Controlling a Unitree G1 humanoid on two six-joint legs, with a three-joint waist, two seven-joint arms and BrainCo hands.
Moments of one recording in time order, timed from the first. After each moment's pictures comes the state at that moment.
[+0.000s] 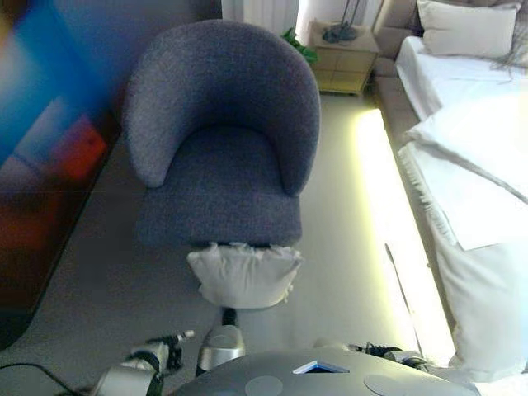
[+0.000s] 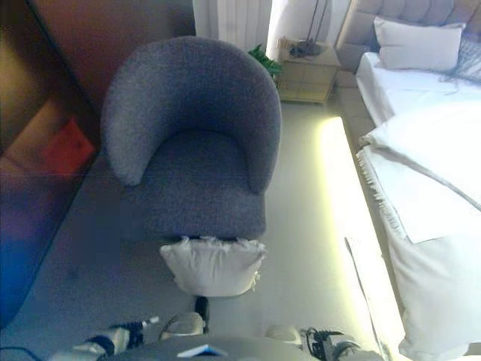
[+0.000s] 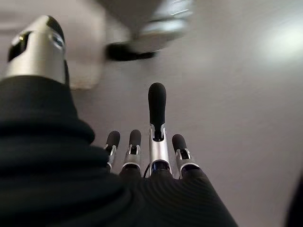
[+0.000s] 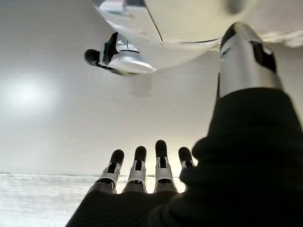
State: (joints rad) left arm -0.12 0.33 -0.14 1.32 -0.22 0.30 0.14; right arm -0.05 -0.20 0.16 1.32 0.17 0.27 -0.15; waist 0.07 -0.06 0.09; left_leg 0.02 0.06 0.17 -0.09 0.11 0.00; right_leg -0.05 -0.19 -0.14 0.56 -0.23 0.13
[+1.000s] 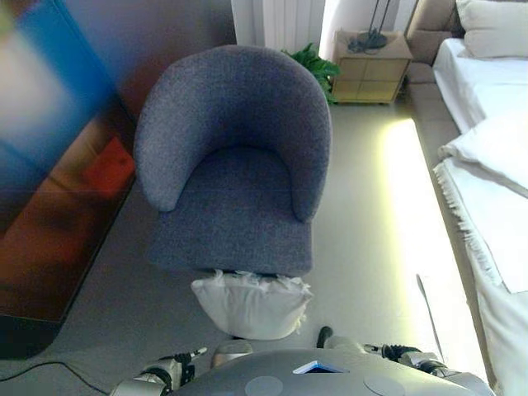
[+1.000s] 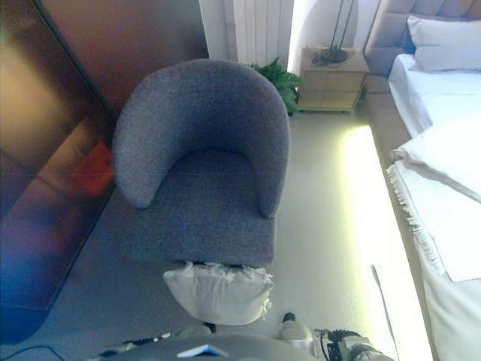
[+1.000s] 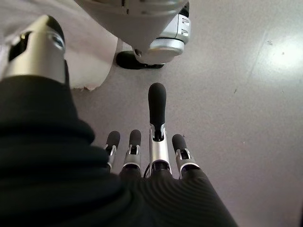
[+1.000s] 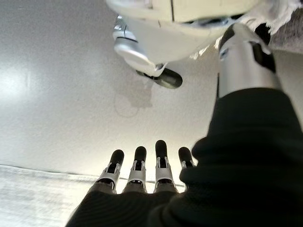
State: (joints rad) left arm -0.02 0.19 -0.14 1.32 -0.30 0.25 0.15; right arm -0.02 -0.31 0.20 1.26 0.15 0.25 -0.12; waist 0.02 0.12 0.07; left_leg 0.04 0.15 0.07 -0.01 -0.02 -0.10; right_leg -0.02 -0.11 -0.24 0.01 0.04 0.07
